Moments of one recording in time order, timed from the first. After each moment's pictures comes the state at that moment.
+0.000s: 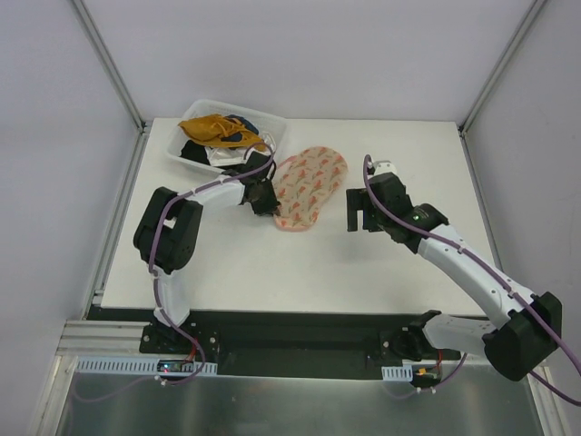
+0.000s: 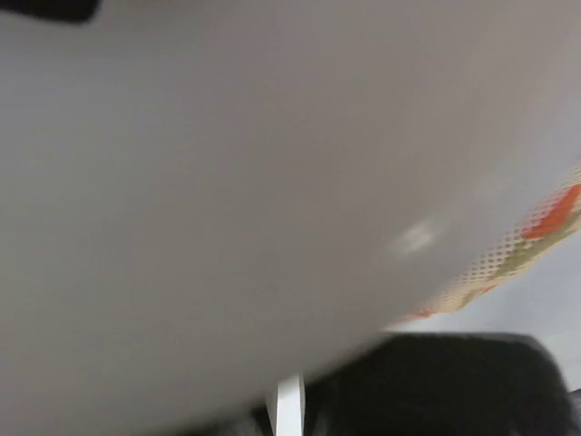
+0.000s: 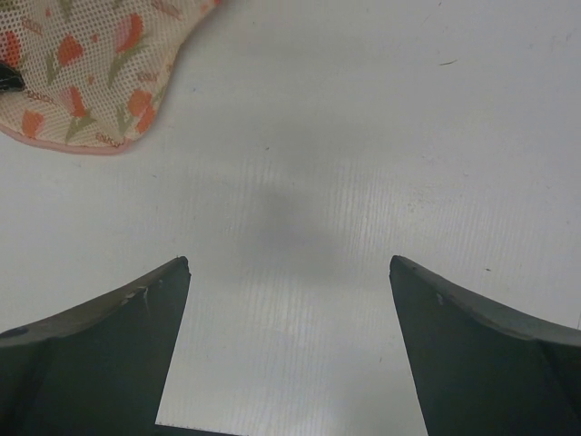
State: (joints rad) left arm -0.47 1.92 1.27 -0.43 0.12 -0.76; right arm 0.60 1.18 1.01 -0.66 0.30 0.34
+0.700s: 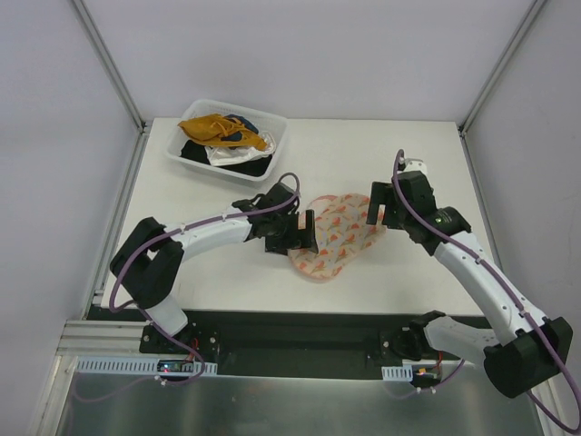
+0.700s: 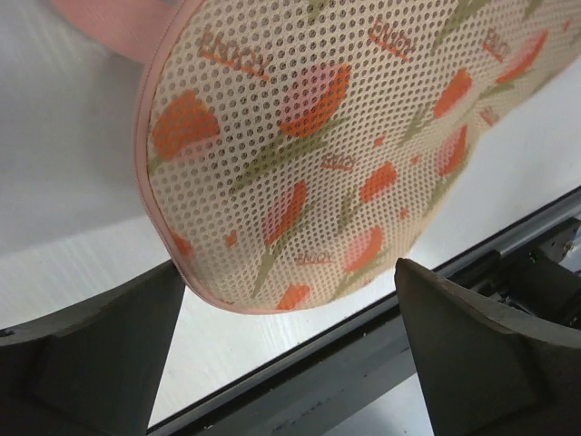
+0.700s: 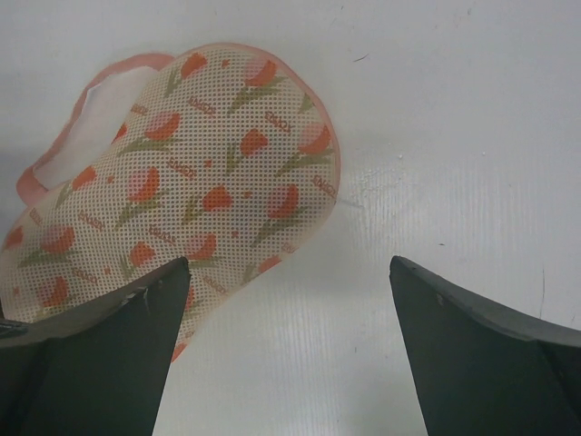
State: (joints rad) left arm -0.76 1.65 1.05 -0.40 0.22 -0.77; right arm 0.45 1.09 1.00 -0.70 0.30 0.38
